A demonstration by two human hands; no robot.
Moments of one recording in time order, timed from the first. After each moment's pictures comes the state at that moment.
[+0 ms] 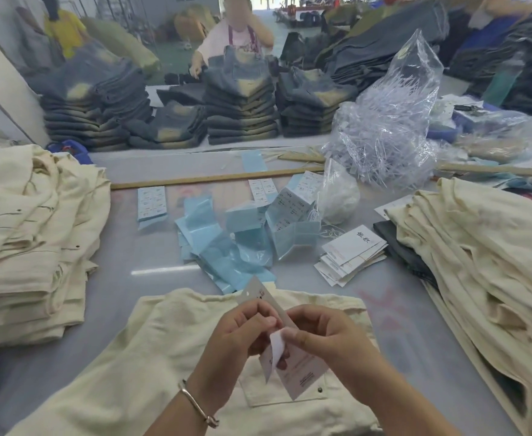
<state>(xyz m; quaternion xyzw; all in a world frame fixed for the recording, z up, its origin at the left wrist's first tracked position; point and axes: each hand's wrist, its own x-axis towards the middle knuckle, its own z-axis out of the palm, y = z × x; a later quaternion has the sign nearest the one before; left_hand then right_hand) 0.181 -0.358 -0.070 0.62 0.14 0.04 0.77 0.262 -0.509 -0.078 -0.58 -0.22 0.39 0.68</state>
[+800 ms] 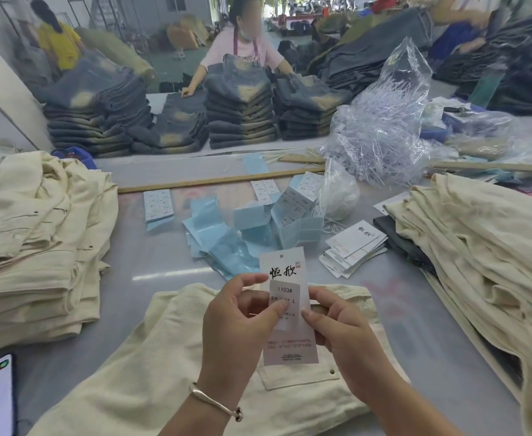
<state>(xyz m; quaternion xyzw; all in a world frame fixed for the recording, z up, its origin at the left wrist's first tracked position) 0.155 -0.361 -0.047 0.72 0.22 0.23 0.62 0.222 -0.498 -0.066 -0.57 -0.15 0.30 0.75</state>
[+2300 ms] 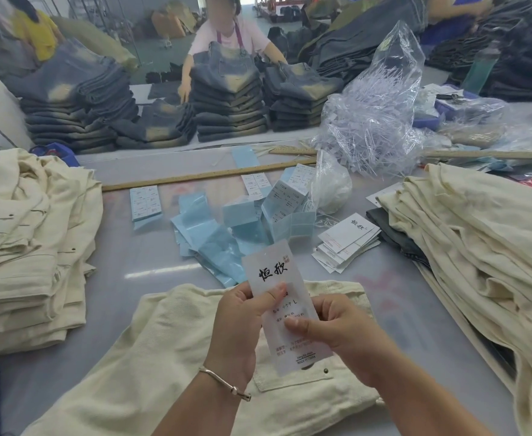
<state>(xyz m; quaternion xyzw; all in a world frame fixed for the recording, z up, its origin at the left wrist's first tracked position) 0.187 -0.366 -0.052 0.55 0.27 0.08 0.79 0.239 -0.506 -0.045 -0.62 -0.16 0.40 0.66</state>
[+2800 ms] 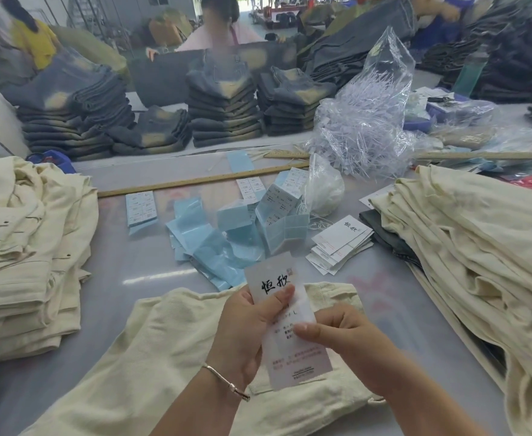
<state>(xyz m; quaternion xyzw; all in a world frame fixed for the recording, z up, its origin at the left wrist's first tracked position) 0.193 -0.381 -0.052 0.51 0.23 0.04 0.83 0.242 -0.531 -0.056 -0.60 -0.21 0.39 0.67</state>
